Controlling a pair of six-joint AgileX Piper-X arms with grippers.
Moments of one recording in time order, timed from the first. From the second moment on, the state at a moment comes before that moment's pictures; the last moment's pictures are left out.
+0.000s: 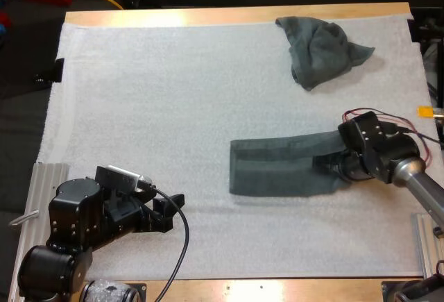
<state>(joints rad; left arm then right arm) -0.15 0.54 -0.71 1.03 0.52 -1.94 0.39 1.34 -0.82 0.86 0.07 -1.38</state>
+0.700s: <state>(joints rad) -0.15 0.54 -0.71 1.05 0.52 -1.94 0.56 1.26 -0.84 0.78 -0.03 -1.25</state>
